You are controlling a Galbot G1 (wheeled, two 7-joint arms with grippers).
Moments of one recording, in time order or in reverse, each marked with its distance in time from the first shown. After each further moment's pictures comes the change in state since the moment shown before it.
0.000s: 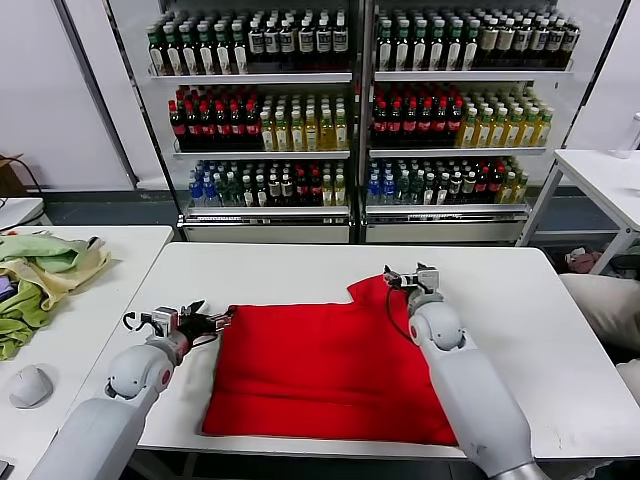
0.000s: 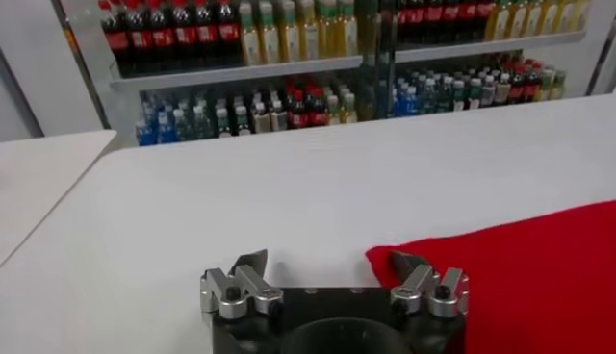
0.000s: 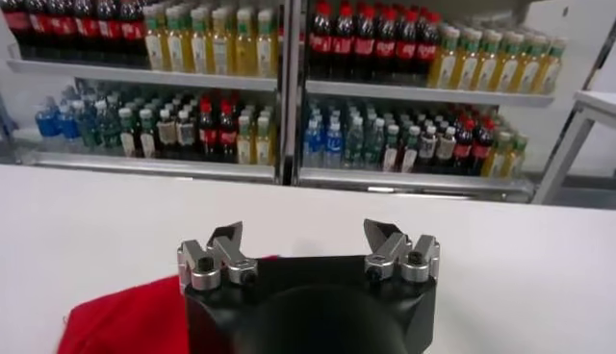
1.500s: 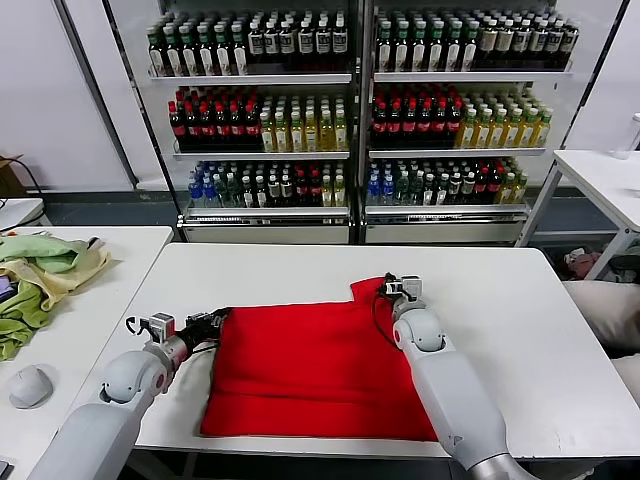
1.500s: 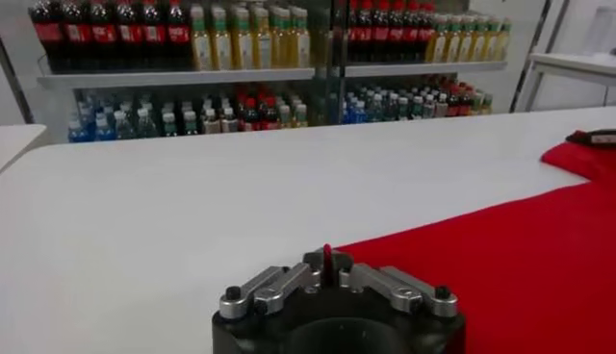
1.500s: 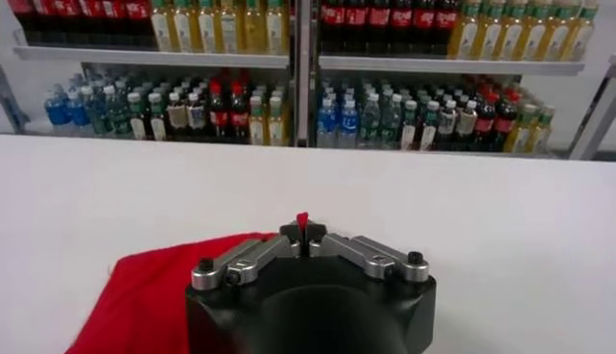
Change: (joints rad) left arm 0.033 0.005 -0.032 0.022 -0.013 -0.070 0.172; right arm -0.033 0.009 -0.009 0.025 0.025 0.025 -0.008
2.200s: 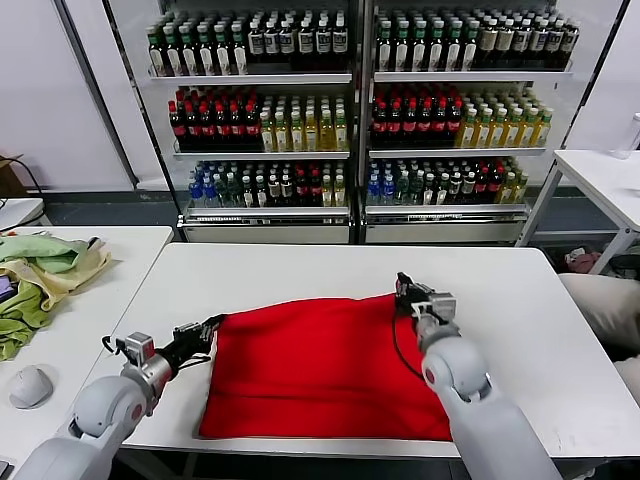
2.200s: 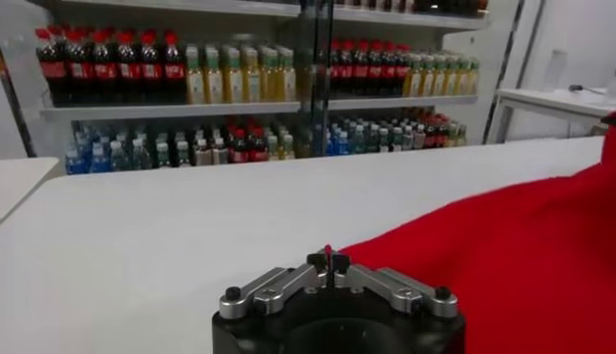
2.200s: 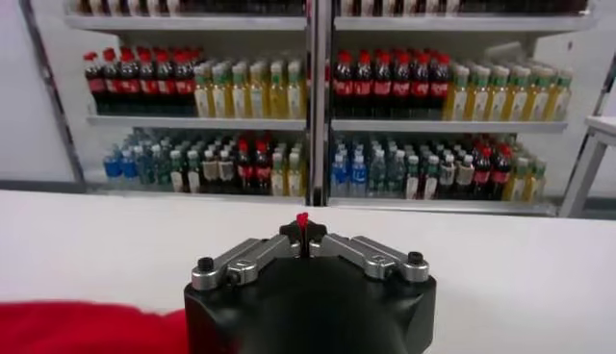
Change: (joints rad) left arm 0.244 0.104 -0.095 -0.267 -0.101 -0.063 -0.048; right arm -0.383 -0.170 0.083 0.641 0.054 -0.063 0.051
